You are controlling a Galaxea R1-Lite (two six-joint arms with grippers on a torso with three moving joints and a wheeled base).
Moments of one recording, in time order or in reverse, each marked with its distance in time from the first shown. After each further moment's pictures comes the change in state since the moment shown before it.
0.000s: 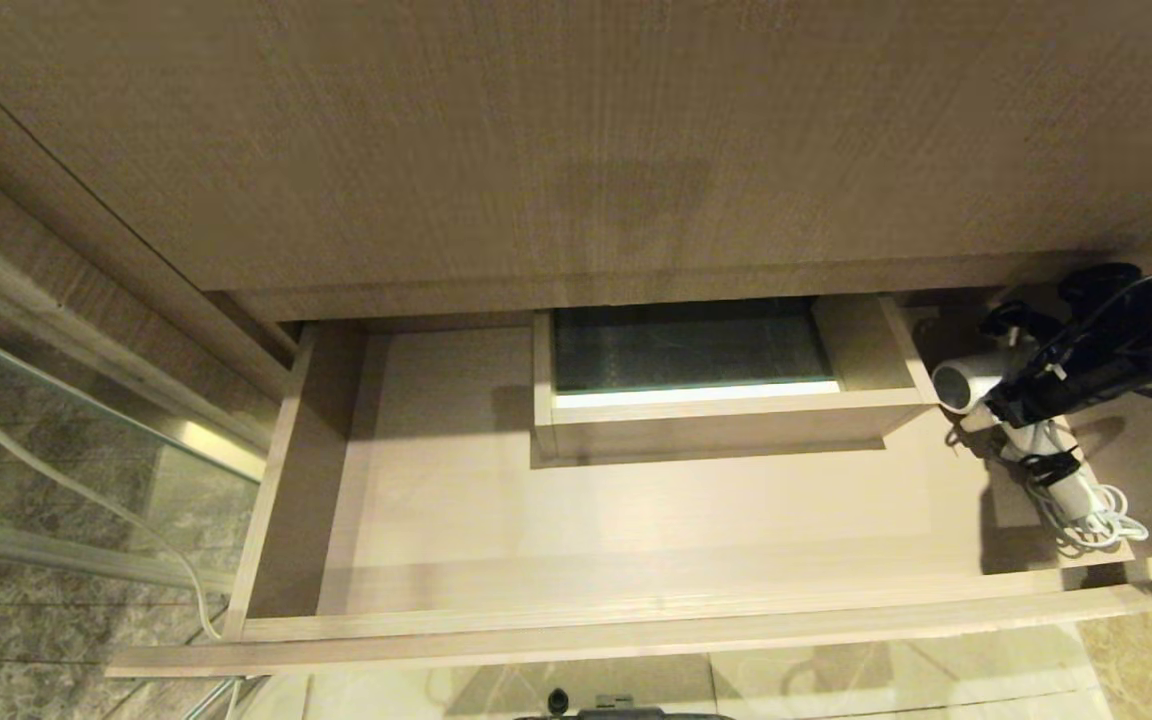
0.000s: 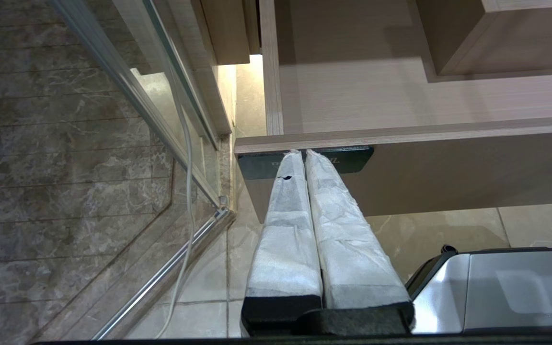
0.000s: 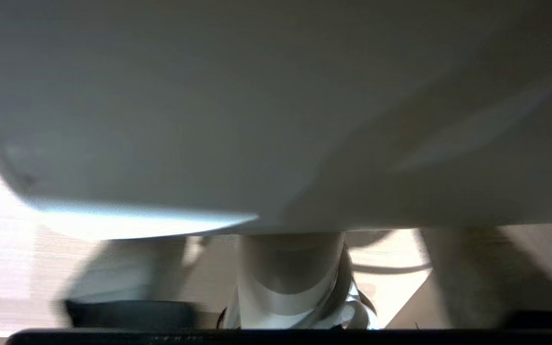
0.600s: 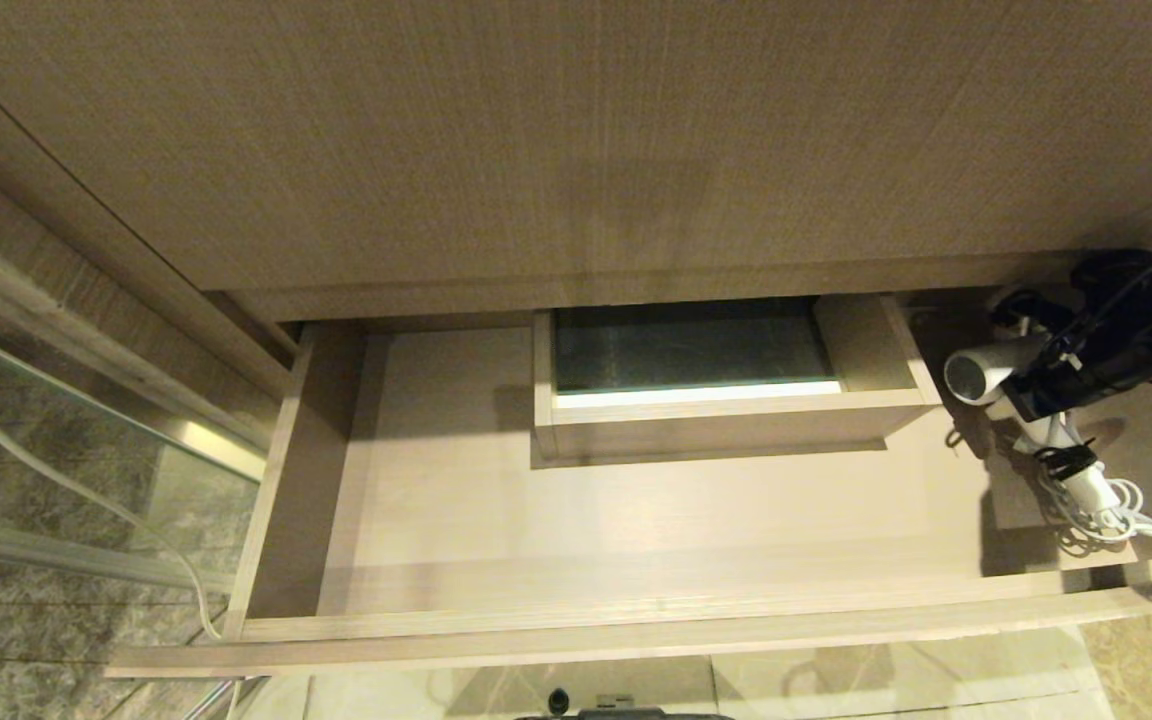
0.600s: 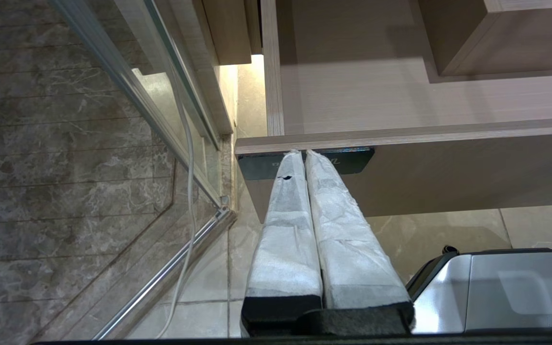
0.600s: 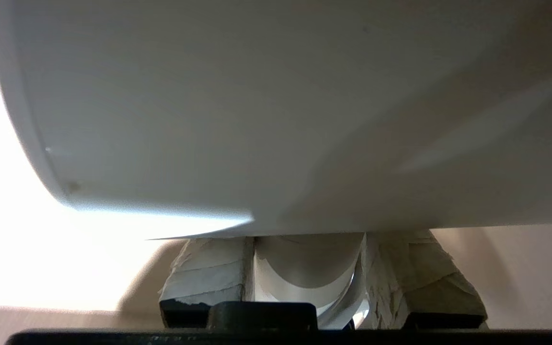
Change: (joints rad) left arm 0.000 0.000 0.000 0.000 0.000 0.000; right arm -0.001 -0.082 0.033 0.050 -0.005 -0.003
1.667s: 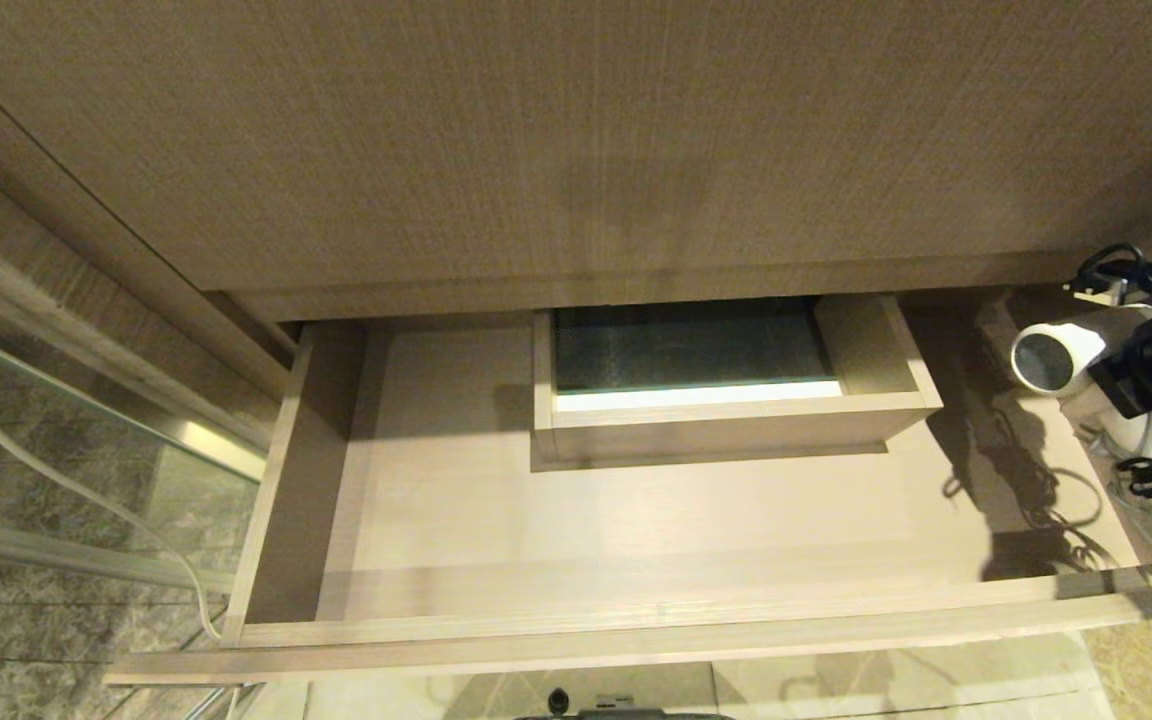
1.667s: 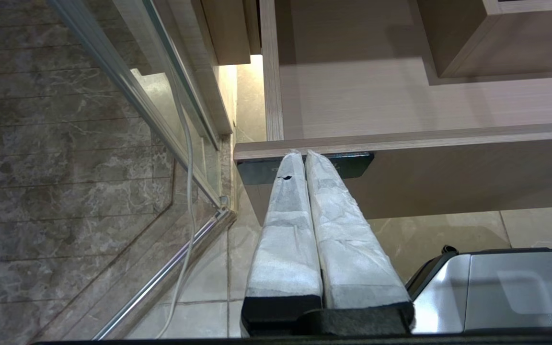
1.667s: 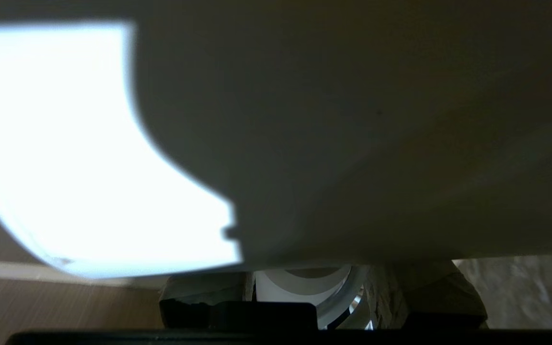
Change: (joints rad) left arm 0.000 0.000 0.000 0.000 0.000 -0.001; right arm 0.000 -0.404 0.276 0.159 0.002 -0.018
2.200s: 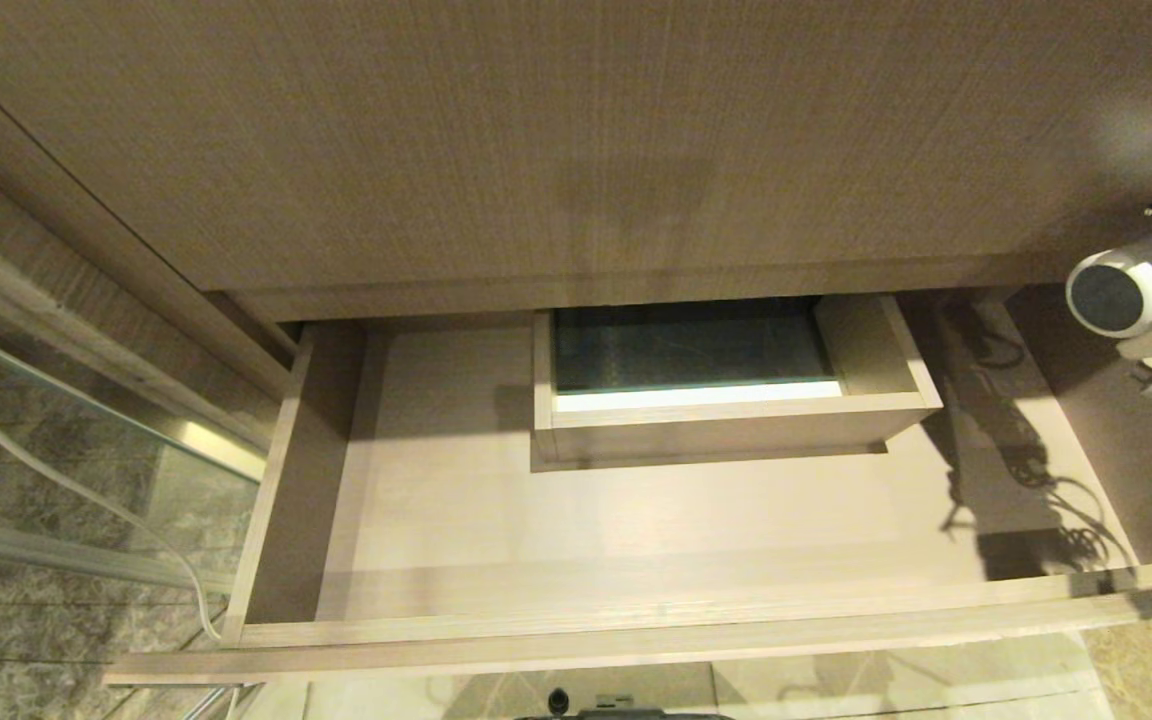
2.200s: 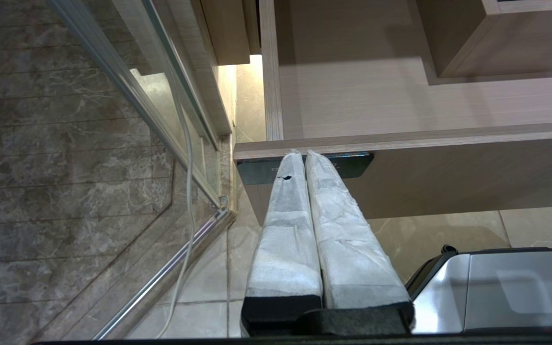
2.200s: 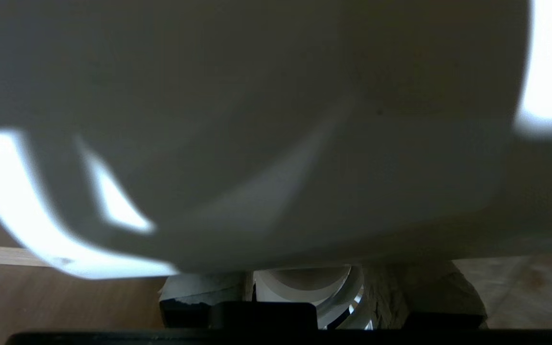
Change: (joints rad) left arm 0.000 0.000 0.000 0.000 0.000 0.001; right arm 0.000 -0.238 0.065 -0.085 0.003 -0.027
